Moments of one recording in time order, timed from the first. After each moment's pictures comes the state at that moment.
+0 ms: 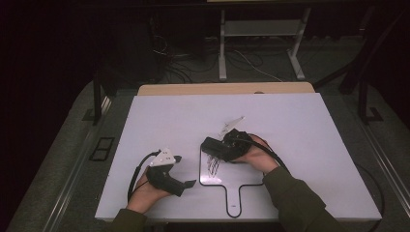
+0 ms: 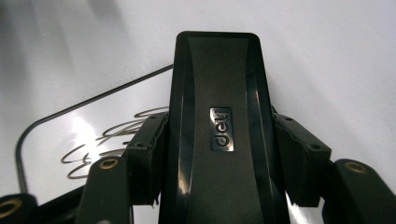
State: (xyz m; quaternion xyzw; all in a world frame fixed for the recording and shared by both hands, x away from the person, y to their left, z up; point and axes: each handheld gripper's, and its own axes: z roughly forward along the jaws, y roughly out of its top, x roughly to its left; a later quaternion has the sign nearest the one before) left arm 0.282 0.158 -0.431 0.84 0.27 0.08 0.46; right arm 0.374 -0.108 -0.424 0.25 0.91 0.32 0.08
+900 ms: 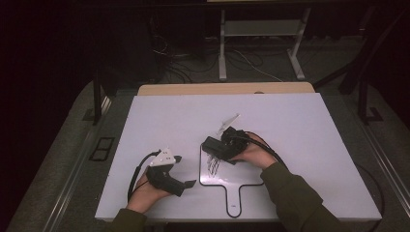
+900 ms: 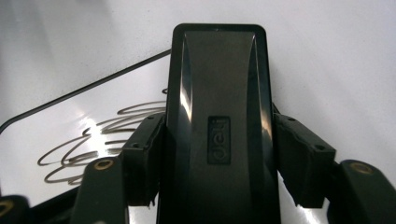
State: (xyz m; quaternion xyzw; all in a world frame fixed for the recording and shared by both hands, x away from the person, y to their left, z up) left arm 0.282 0.157 -0.431 0.84 0.27 0.08 0.46; right arm 0.387 -0.101 -0.428 0.25 0.92 0.29 0.07
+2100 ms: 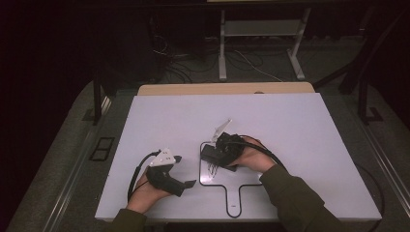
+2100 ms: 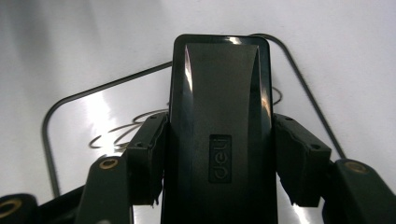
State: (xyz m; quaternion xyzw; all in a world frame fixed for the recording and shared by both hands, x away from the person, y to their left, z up) left arm 0.281 0.158 -0.430 0.84 0.27 0.08 0.46; right arm 0.367 -0.086 -0.421 0.19 0.94 0.26 0.06
